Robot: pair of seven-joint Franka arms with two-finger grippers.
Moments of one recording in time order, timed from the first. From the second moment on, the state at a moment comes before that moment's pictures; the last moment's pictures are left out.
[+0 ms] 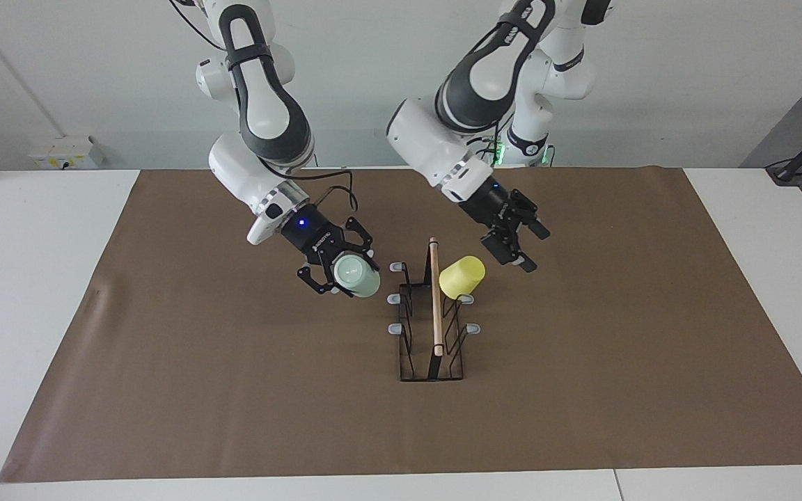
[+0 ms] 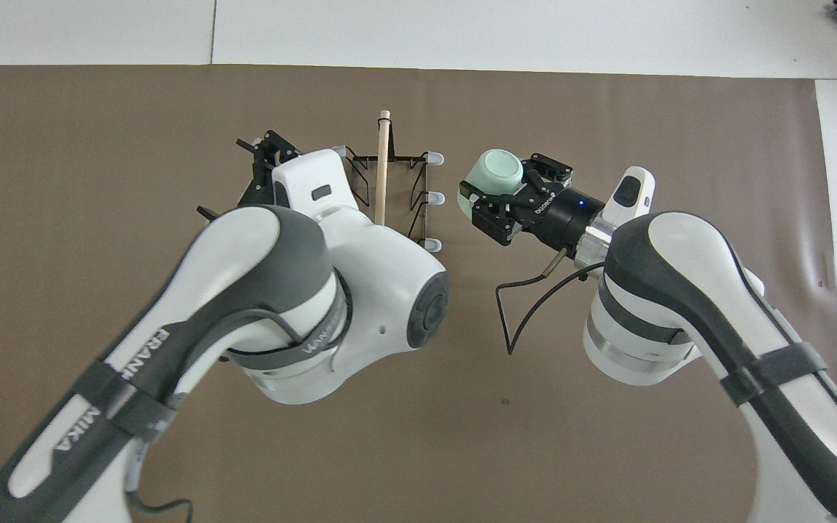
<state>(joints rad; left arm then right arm) -0.38 0.20 -0.27 -1.73 1.12 1.77 -2.05 0.37 0.15 0.01 -2.00 1.77 2.67 -1.69</state>
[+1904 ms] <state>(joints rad) 0.01 -0.04 -0.09 -1.73 0.02 1.67 0.03 0.57 0.24 0.00 -2.01 2.28 2.85 -2.16</state>
